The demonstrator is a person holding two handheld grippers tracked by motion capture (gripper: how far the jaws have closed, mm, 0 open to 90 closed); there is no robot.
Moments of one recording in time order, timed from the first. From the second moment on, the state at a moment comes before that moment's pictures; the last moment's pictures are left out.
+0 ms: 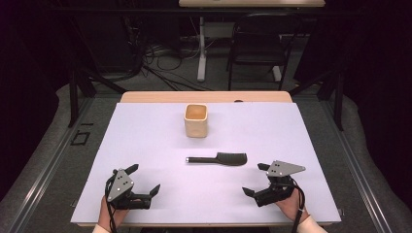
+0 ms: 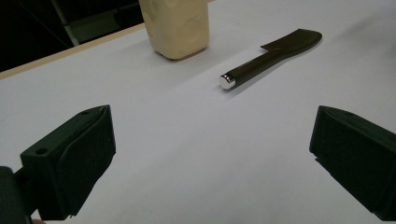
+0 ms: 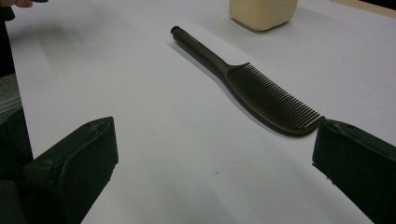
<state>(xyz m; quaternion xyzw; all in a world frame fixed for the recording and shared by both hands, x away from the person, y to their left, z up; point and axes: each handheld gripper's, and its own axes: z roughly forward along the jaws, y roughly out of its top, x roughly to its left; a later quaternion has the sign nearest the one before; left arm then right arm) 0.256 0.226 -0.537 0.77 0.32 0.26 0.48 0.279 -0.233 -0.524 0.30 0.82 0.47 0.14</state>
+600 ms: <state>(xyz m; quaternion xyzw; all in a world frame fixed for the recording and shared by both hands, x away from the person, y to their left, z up) 0.257 0.226 -0.536 0.77 0.32 0.26 0.48 0.301 -0.200 -0.523 0.28 0.84 0.45 0.12</state>
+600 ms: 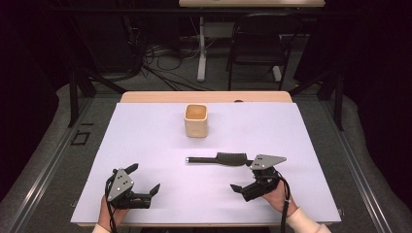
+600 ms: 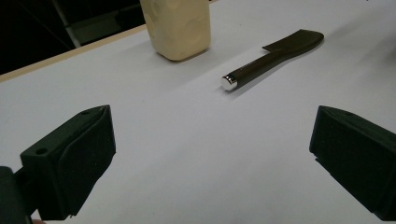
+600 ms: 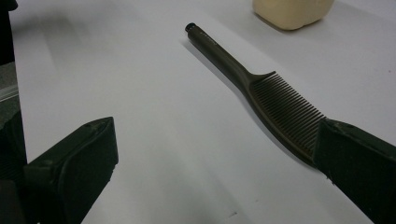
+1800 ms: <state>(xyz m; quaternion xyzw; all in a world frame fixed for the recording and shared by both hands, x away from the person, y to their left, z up) 0.258 0.226 -0.537 0.77 0.32 0.27 0.48 0.343 -0.151 -0.522 0.27 0.85 0.44 0.08</state>
